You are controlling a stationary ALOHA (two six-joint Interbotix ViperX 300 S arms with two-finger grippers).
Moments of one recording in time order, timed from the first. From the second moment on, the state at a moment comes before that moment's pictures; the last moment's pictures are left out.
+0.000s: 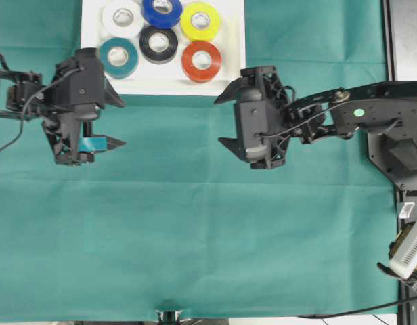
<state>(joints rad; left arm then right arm) 0.00 -0.20 0.83 -0.02 0.08 -0.05 0.06 -0.18 0.81 -0.71 0.20 0.65</state>
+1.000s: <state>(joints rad) 0.01 -0.53 1.08 -0.02 -0.03 -0.05 0.03 -0.40 0.95 -0.71 0.19 0.65</state>
